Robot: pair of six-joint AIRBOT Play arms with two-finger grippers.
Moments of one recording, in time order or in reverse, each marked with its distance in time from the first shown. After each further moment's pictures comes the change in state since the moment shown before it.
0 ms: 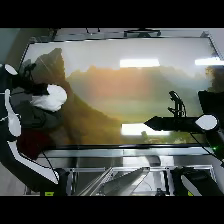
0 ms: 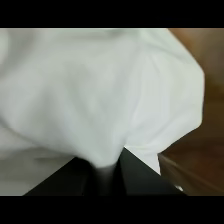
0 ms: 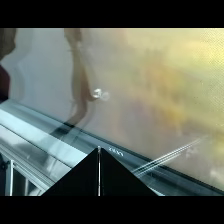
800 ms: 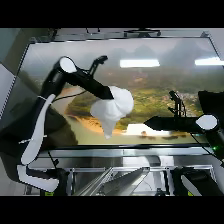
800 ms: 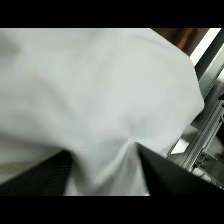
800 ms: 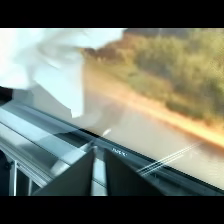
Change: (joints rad) left arm -0.688 0.215 -0.265 -0.364 0.103 0.018; right arm 0.000 0.000 0.000 0.014 0.001 0.000
